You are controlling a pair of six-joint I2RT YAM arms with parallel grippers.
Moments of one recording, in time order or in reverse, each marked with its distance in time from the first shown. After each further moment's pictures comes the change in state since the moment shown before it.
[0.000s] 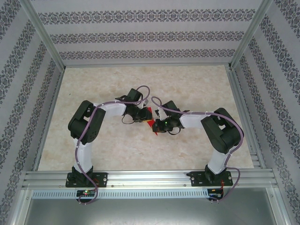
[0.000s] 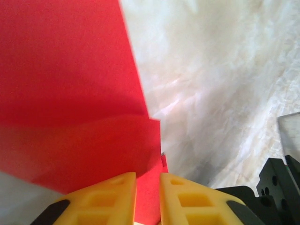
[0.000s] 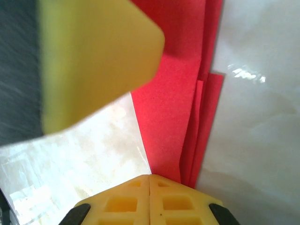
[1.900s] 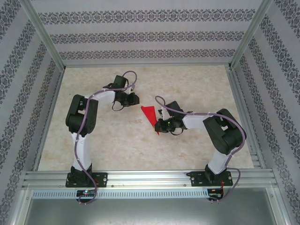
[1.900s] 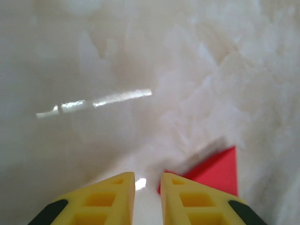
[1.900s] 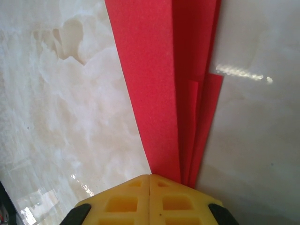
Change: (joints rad) left arm 0.214 0.053 0.163 -0.064 -0.063 0.174; right arm -0.033 -0.028 -0.046 0.036 -0.011 0.035
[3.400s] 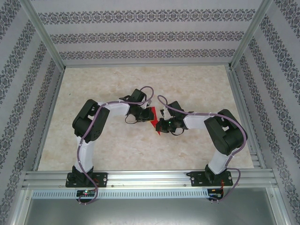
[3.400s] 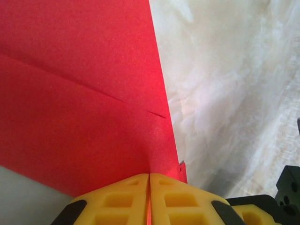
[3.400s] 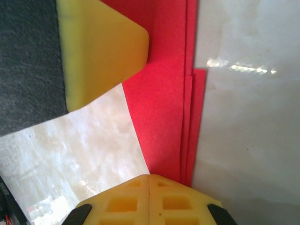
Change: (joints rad) left arm -0.237 0.013 -0.113 0.073 0.042 -0.175; right arm -0.013 -0.010 -0.011 -0.007 0.007 0.065
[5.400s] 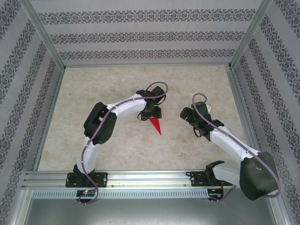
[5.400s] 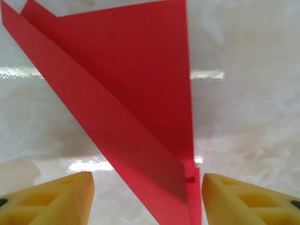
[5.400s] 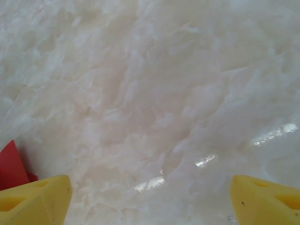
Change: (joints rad) left arm -0.200 0.092 0.430 -0.592 -0.555 -0.203; right arm -0.189 -0.596 -0.191 -0.196 0.704 0.228
